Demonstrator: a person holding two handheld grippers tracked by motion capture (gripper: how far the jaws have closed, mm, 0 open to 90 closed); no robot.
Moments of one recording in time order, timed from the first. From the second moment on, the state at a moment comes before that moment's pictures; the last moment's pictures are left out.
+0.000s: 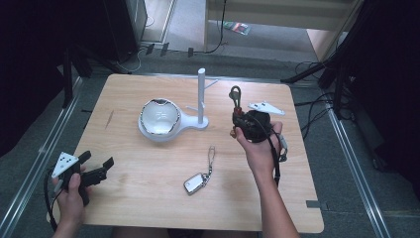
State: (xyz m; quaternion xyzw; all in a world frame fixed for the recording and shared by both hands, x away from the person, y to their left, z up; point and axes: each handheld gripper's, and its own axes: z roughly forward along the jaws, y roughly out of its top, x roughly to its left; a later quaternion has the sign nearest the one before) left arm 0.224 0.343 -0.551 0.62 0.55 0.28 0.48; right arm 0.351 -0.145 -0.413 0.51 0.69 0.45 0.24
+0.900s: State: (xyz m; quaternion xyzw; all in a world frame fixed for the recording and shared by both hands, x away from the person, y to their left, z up) left arm 0.225 0.344 -0.551 0.62 0.55 0.28 0.48; right arm 0.388 -0.139 -0.414 0.43 0.68 0.56 0.20
